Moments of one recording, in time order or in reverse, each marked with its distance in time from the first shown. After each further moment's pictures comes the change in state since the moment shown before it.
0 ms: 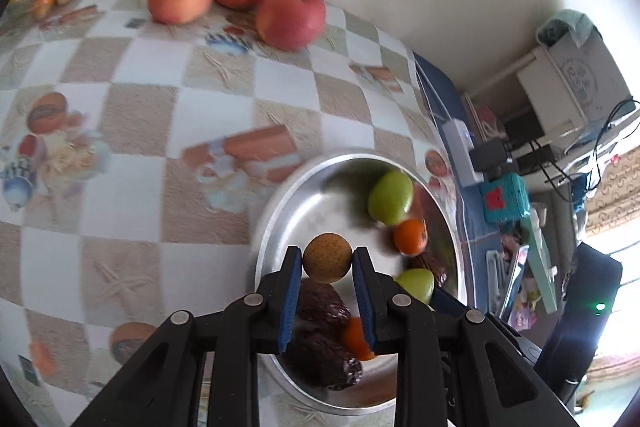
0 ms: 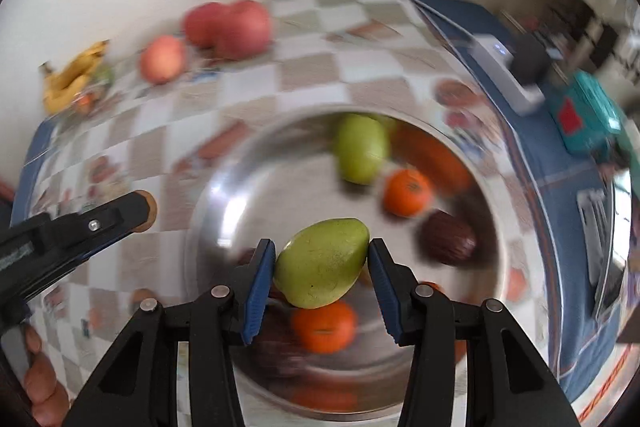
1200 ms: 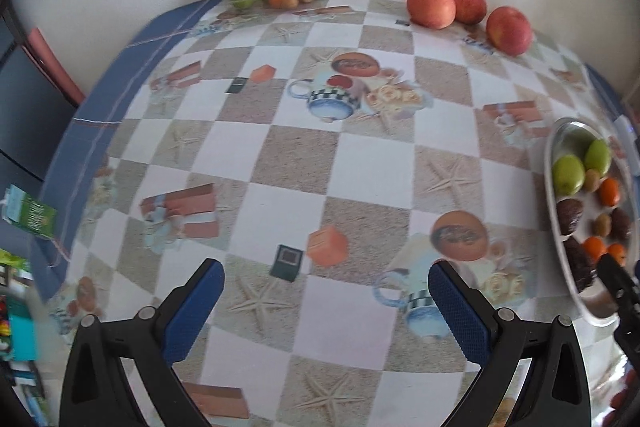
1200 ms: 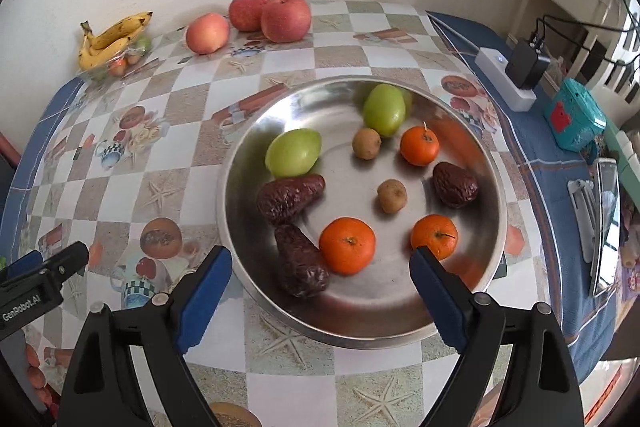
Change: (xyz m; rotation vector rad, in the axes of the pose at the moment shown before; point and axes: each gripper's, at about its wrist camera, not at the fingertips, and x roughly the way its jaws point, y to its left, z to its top) left arm -0.099 0.101 -0.098 -0.075 -0.133 0.714; right arm -0.032 0.027 -0.066 -0.138 -0.094 -0.002
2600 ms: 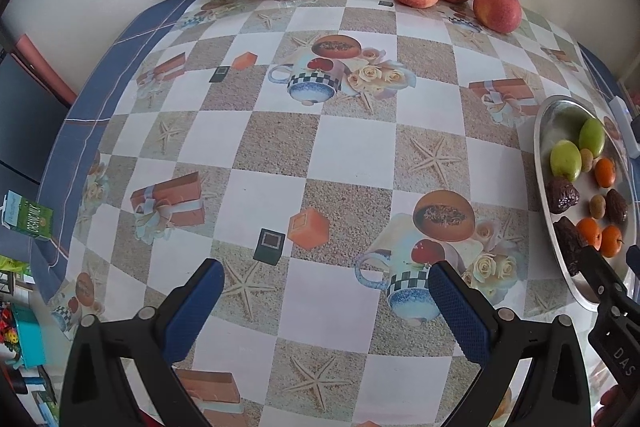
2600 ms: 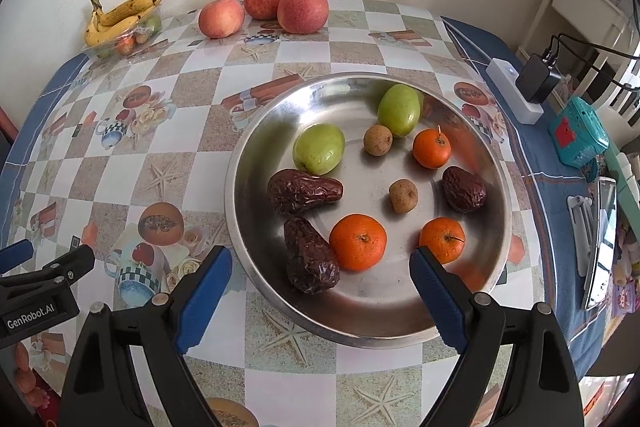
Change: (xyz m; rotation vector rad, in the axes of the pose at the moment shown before) left arm -0.002 -0.011 -0.002 0.031 0.059 -0.028; right arm 0.004 0.012 0.000 -0.071 0.023 -0.023
